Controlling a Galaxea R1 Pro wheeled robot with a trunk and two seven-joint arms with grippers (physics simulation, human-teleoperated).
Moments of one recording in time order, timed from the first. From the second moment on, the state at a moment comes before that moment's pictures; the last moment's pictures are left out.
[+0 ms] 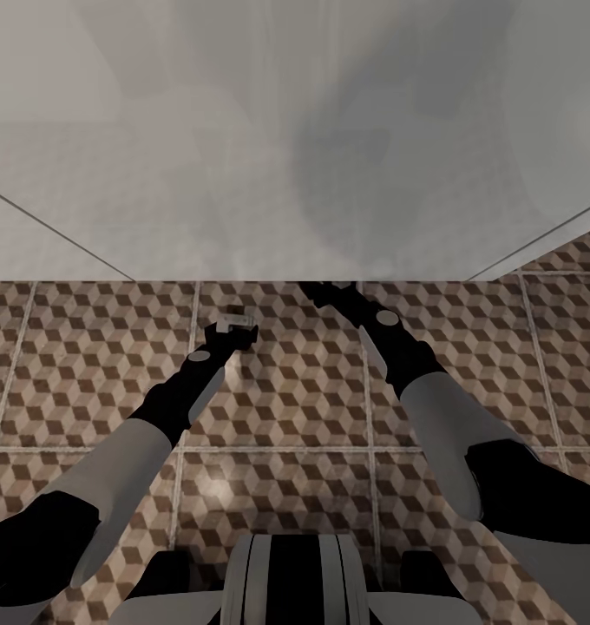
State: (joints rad) left arm -1.05 -0.02 -0.37 -0.70 0.25 0.14 0.14; right arm -1.24 0.13 0.11 -0.56 0.05 -0.17 0.35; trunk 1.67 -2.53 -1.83
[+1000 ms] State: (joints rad) left arm -1.05 -0.02 -0.37 -0.69 0.25 0.13 0.14; right arm -1.24 0.13 0.11 -0.56 0.05 -0.17 0.35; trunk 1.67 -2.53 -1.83
